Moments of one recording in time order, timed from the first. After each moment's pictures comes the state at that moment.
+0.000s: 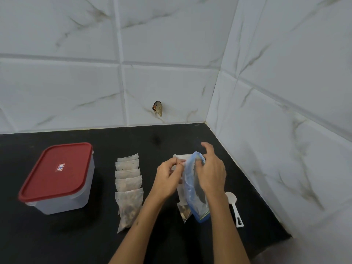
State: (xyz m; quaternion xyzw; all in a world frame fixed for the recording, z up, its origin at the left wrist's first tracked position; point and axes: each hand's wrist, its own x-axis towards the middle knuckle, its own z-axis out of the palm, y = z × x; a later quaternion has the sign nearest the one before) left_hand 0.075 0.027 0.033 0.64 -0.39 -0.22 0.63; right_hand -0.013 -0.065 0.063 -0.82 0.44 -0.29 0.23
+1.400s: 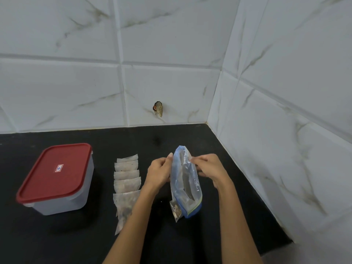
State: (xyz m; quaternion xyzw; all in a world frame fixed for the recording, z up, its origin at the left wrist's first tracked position) left_hand 0.102 0.014 0.031 0.74 -0.23 -0.28 0.57; right_hand -0.011 -0.097 0.072 -0.71 0.41 -0.15 0.55
